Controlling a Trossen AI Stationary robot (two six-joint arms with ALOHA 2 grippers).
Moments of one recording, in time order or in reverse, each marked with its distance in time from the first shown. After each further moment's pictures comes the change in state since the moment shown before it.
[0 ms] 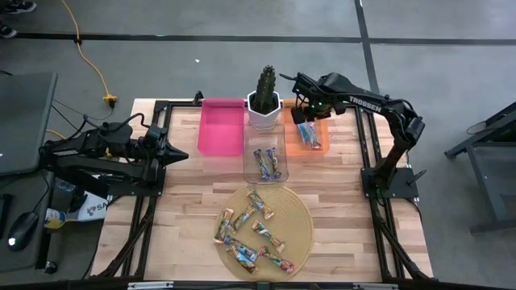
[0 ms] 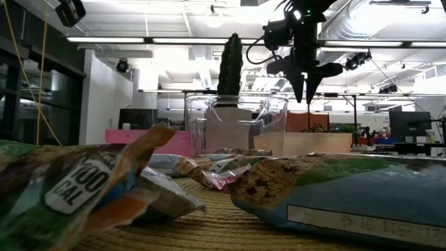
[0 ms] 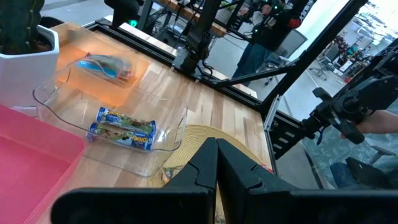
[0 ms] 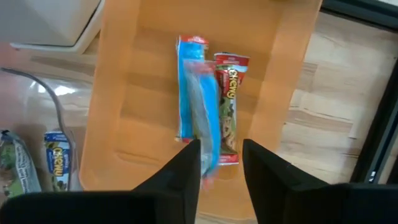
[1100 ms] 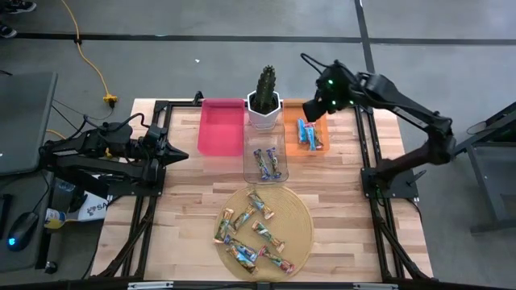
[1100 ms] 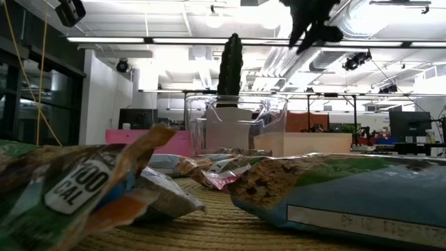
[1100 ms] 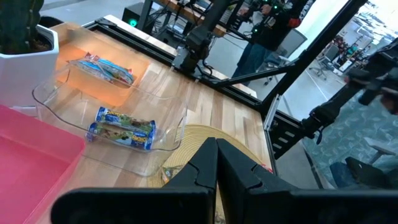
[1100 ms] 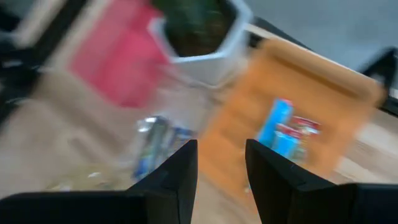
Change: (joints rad) left arm 0.000 0.000 0.000 0.000 0.001 0.000; right arm 0.089 -0.349 0.001 0.186 -0.148 -0.220
